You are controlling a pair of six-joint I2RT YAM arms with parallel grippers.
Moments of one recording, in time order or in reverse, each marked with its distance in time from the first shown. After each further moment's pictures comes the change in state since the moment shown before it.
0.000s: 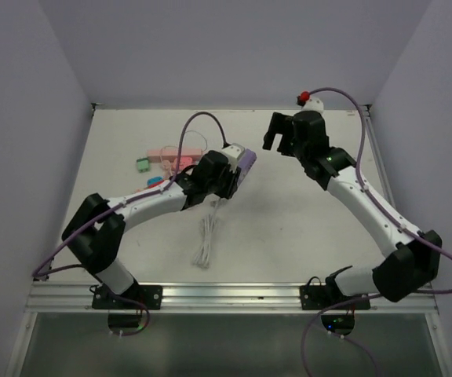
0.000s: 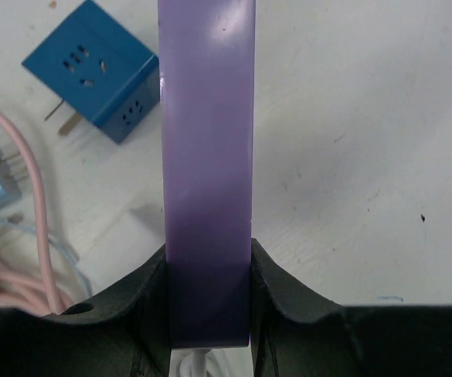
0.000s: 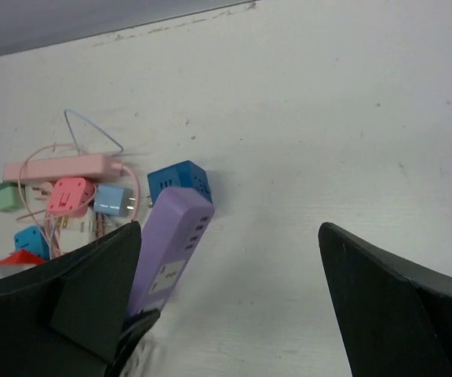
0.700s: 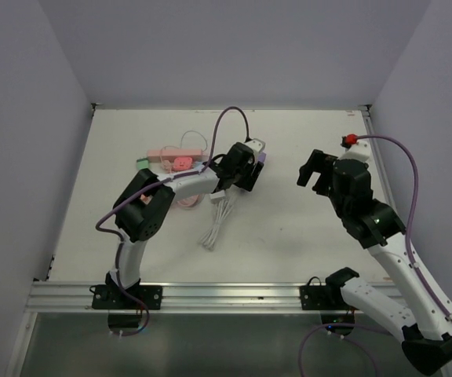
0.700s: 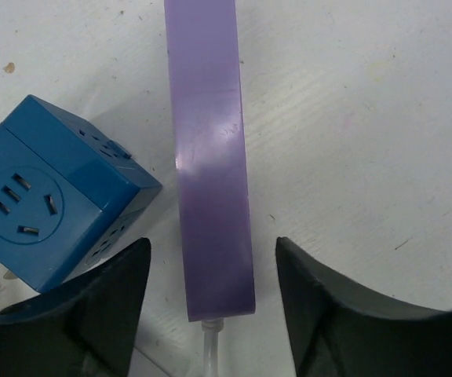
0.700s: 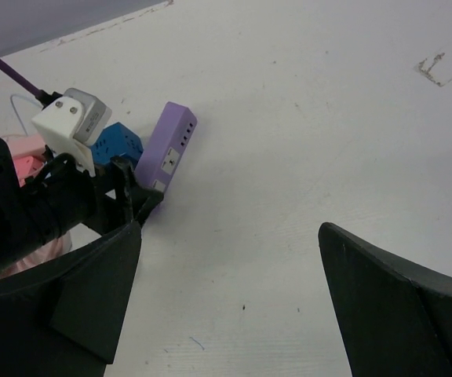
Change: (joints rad) left arm 0.004 0.478 0.406 -0.016 -0.059 0.057; right arm 0.003 -0.590 -0.308 -0.219 0.183 0.027
